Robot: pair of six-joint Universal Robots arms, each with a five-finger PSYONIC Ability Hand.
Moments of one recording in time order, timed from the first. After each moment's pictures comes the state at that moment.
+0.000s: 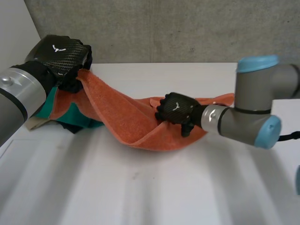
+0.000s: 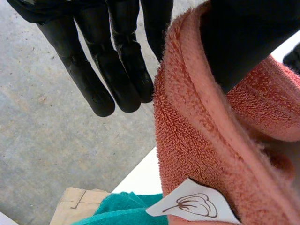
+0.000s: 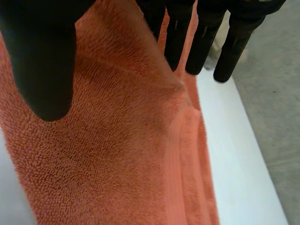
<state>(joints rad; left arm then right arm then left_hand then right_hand) 4.35 -1.62 -1.42 2.99 -1.42 3.55 2.00 -0.73 0.88 0.35 0.94 2.14 1.15 1.19 1.19 1.20 0.99 0.54 0.54 0.53 0.53 0.37</state>
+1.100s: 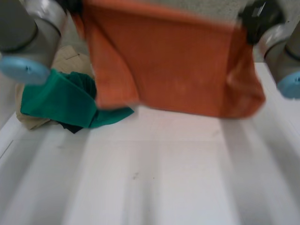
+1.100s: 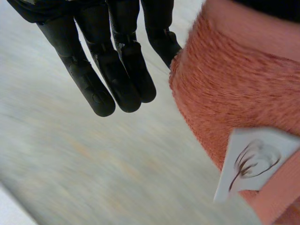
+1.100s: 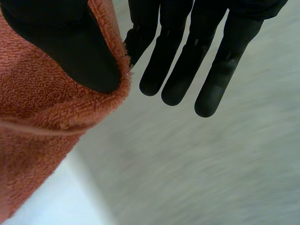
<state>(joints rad) 4.34 -2.19 -0.52 3.18 -1.55 3.68 1.85 -0.91 0.64 0.06 1.53 2.44 1.15 1.20 1.19 1.20 0.99 1.13 1.18 1.19 1.19 1.00</state>
